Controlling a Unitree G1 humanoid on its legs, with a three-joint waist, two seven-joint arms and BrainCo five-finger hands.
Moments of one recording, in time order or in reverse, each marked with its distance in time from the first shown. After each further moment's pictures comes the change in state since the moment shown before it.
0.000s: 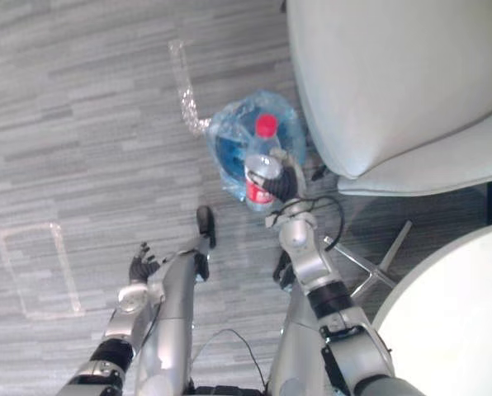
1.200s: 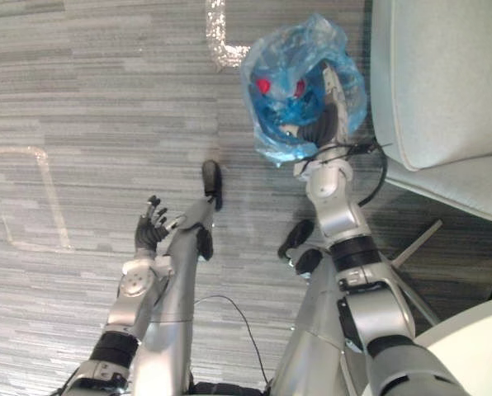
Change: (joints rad) left arm 0.012 -0.019 -0.109 -0.246 0.003 -0.036 -0.050; right arm -0.144 -0.129 -0.064 0.128 -0.085 0.016 -0.021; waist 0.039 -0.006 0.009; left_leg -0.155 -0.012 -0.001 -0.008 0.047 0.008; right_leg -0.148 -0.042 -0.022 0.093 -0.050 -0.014
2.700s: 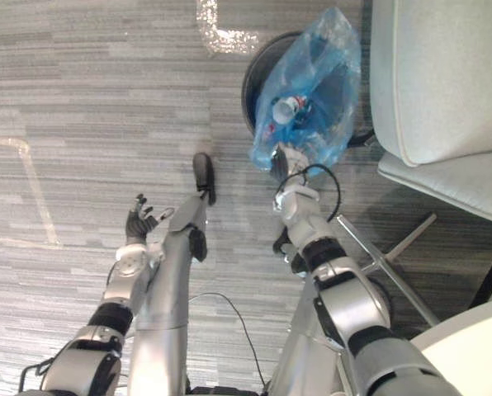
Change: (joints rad) left arm -0.212 0.072 0.051 0.356 -0.042 -0.028 0.042; right arm -0.073 0.142 0.145 0.330 -0.249 0.064 0.038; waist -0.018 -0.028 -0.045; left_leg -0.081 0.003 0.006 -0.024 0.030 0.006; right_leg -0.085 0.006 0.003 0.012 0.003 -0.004
